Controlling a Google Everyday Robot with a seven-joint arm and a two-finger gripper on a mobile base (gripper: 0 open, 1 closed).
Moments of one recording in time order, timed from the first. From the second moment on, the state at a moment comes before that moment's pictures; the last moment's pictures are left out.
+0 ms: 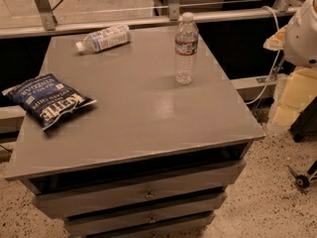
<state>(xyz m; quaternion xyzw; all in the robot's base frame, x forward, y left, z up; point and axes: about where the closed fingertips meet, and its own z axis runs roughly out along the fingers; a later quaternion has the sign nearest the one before) 0.438 -0.216 0.977 -0.60 0.78 -0.04 0.16</state>
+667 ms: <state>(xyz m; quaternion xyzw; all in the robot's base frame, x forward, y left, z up) 0.458 -0.209 0.970 -0.61 0.77 -0.02 0.20</state>
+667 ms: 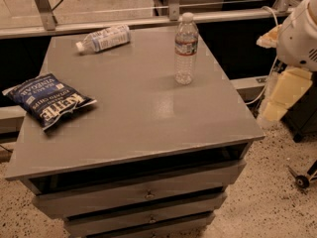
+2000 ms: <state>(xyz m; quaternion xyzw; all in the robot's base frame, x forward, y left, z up) 0.644 -0.152 0.929 -0.52 0.73 0.11 0.42</state>
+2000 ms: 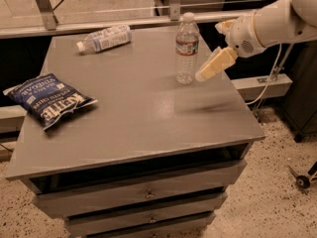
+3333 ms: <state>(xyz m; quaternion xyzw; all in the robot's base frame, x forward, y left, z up) 0.697 -0.098 0.911 -0.46 0.69 0.25 0.49</state>
